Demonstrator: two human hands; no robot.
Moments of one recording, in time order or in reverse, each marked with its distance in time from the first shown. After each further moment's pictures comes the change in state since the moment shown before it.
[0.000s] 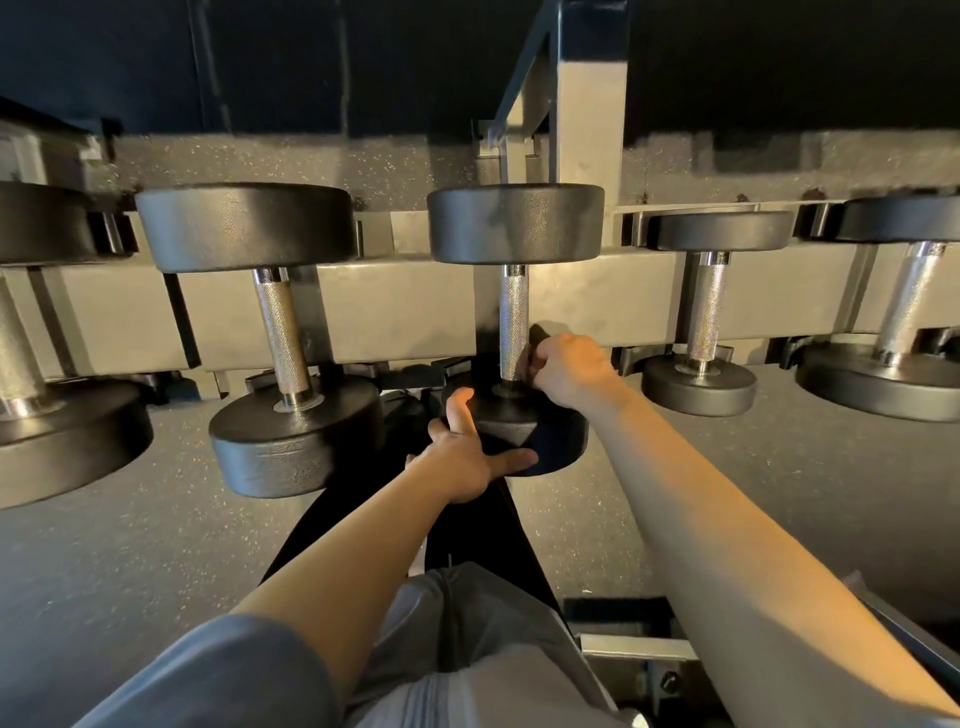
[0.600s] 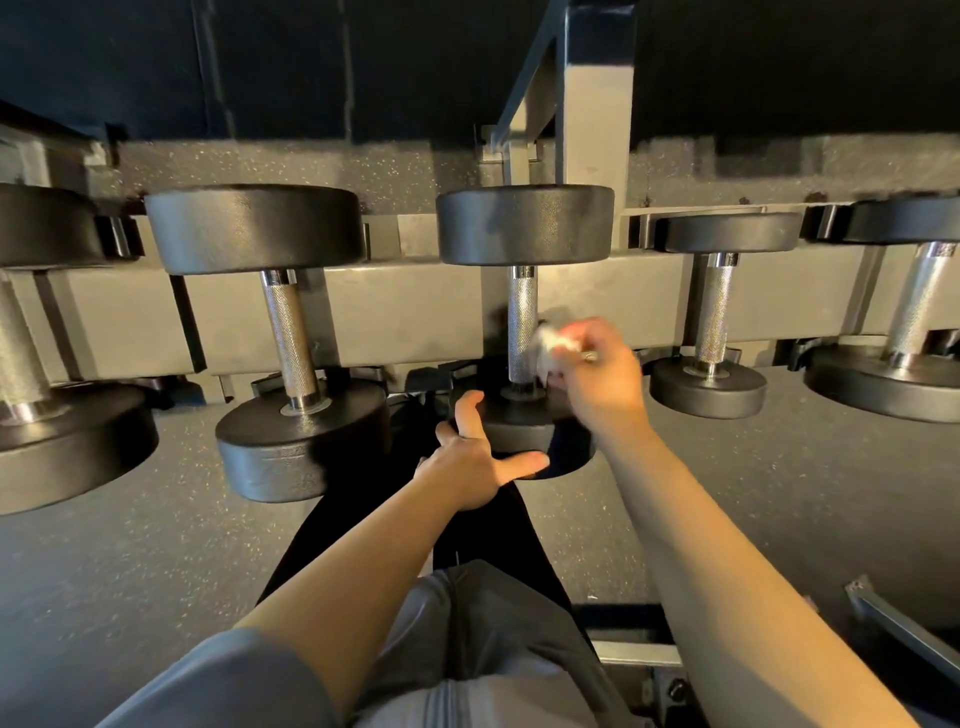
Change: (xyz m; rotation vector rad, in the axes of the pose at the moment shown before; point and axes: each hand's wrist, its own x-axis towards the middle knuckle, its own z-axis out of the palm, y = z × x) left_hand 0.006 -0.006 0.003 -0.042 0.000 0.054; right_hand -0.034 0.001 0.016 1.041 0.452 -0.017
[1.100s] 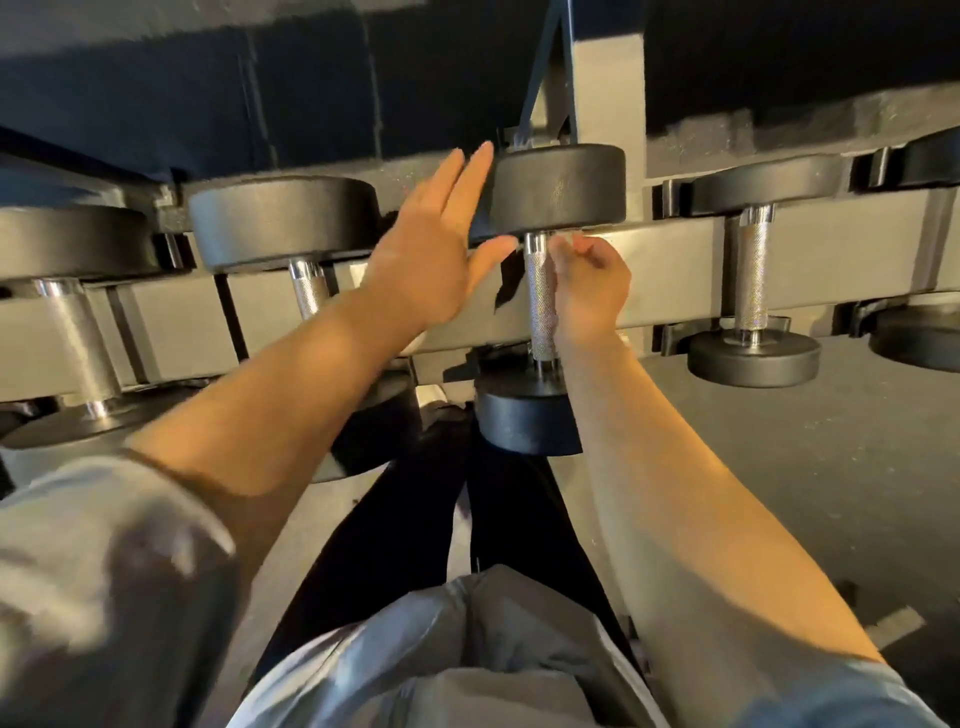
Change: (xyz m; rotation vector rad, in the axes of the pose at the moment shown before) left_hand -0.024 0.067 -0.116 0.523 0.697 0.773; right_hand 0.048 -0.023 0.047 0.456 0.308 0.132
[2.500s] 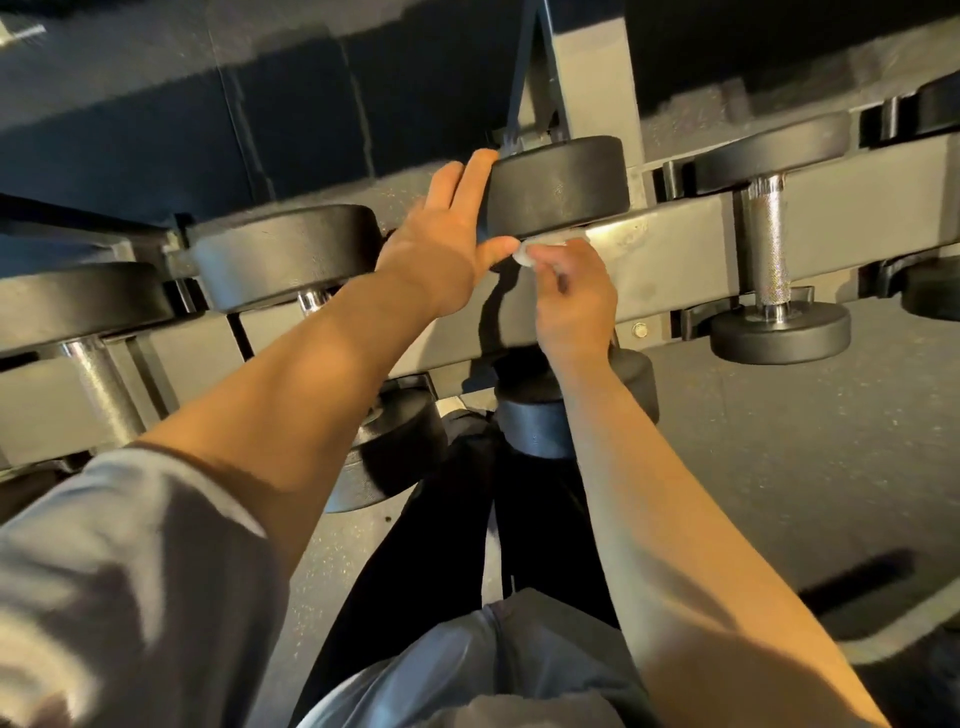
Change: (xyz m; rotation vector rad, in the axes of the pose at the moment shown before) left_hand 0.032 -0.005 -0.002 0.117 -0.158 -0.066; right_hand -0.021 0.023 0.006 -0.256 -0.029 -0.523
